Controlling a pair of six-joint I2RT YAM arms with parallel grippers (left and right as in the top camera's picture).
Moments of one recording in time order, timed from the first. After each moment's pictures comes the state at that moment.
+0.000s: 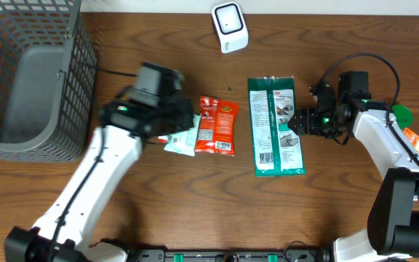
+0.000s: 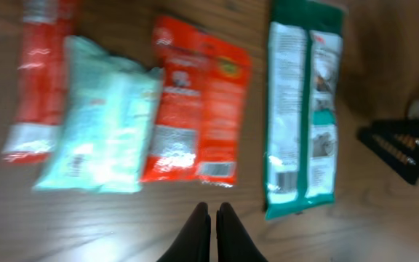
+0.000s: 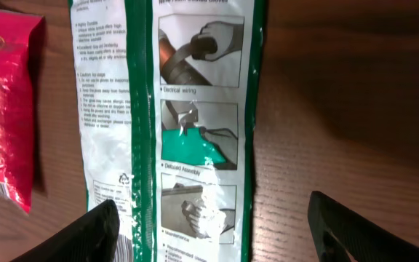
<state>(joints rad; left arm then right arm) -0.40 1.47 1.20 -0.76 0.28 -0.55 -0.06 1.70 1.06 -0.66 -0.37 -0.03</state>
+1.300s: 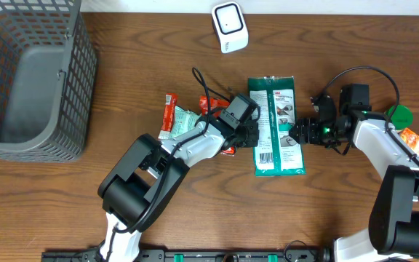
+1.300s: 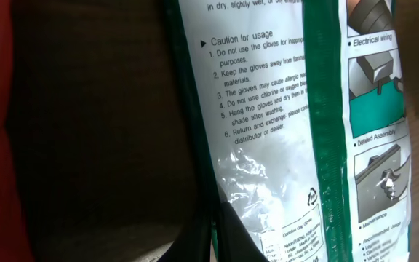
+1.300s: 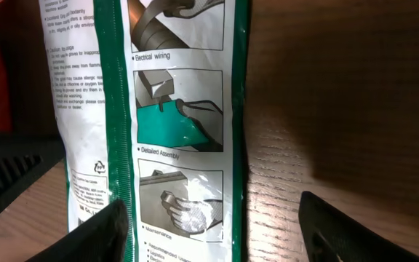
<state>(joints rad) -0.71 2.04 1.20 -0.19 0.25 -0.67 -0.09 1.70 0.95 -0.56 -0.42 -0.03</state>
